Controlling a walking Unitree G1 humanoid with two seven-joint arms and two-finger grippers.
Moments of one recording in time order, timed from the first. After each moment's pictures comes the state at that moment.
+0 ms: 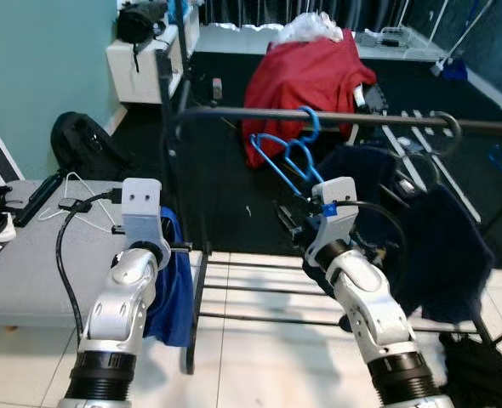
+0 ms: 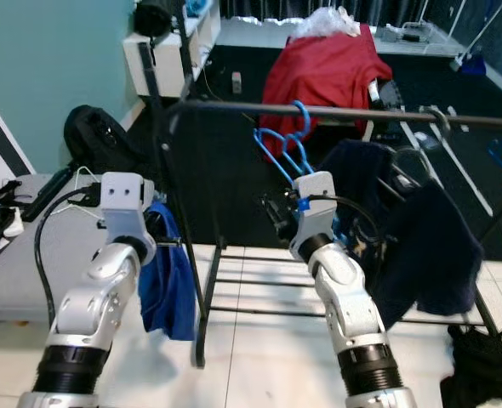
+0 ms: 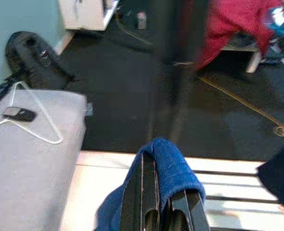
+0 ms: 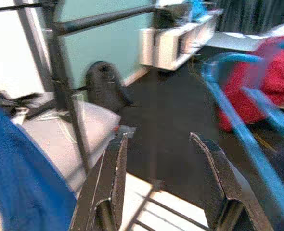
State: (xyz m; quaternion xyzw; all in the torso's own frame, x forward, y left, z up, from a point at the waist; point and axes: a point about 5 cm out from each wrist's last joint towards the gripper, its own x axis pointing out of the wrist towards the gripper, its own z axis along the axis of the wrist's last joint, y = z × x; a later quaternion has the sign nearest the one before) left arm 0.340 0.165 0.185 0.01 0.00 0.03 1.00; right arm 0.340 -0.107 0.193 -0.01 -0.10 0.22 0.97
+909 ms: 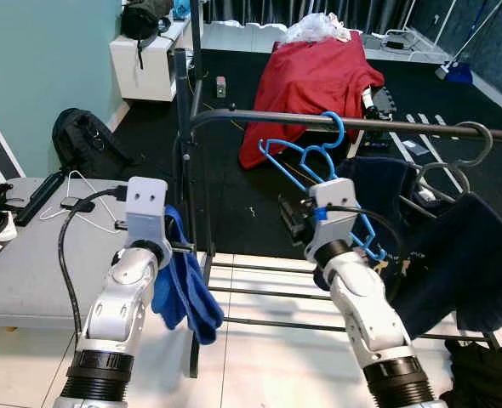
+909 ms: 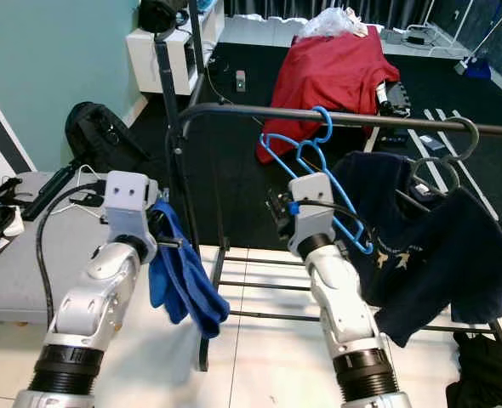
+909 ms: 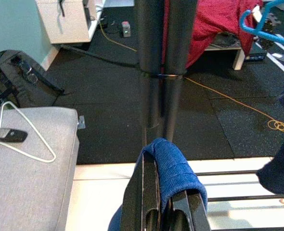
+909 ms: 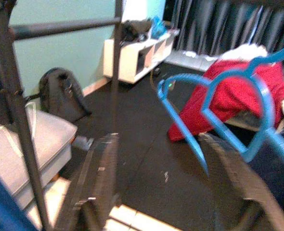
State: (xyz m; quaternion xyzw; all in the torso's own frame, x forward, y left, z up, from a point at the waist) left arm 0.340 0.153 0.189 0.04 -0.02 -0.01 1.00; right arm 0.337 -0.125 0.200 -0.07 -0.14 0.12 0.98
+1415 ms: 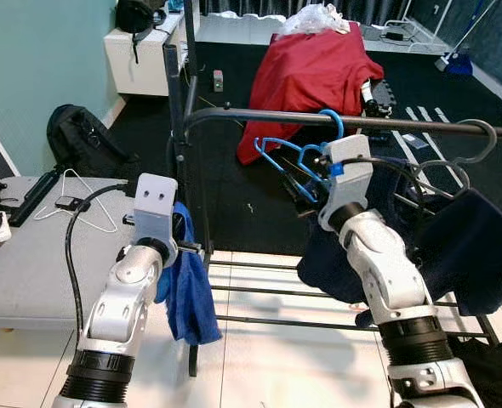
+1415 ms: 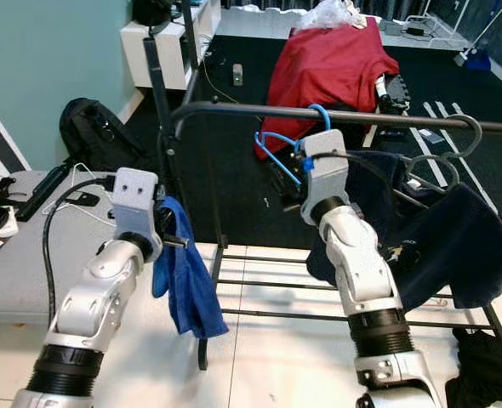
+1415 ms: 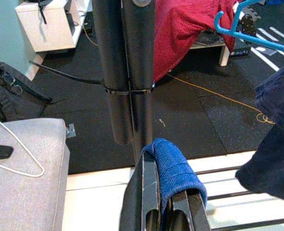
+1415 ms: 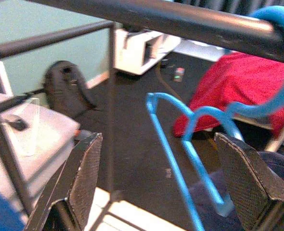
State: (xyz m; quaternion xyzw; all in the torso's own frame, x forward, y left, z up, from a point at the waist) left arm 0.338 0.147 0.195 0.06 -0.03 -0.04 1.00; right arm 0.357 -0.133 0.246 -0.07 -0.11 0.16 0.98
